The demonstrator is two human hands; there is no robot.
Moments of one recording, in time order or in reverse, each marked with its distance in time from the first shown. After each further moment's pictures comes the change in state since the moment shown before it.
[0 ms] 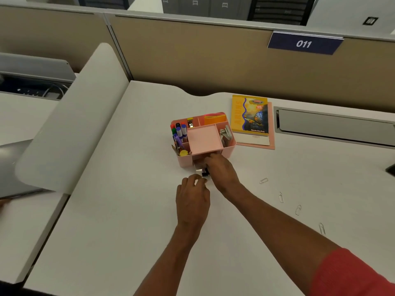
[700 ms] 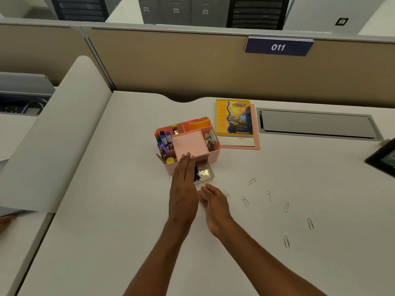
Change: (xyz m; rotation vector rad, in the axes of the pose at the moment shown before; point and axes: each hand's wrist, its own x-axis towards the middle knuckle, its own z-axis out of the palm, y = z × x) left_hand 0.031 0.015 -0.017 -0.269 0.012 0.121; right_hand -0.078 0.014 0.034 1.340 0.154 0.605
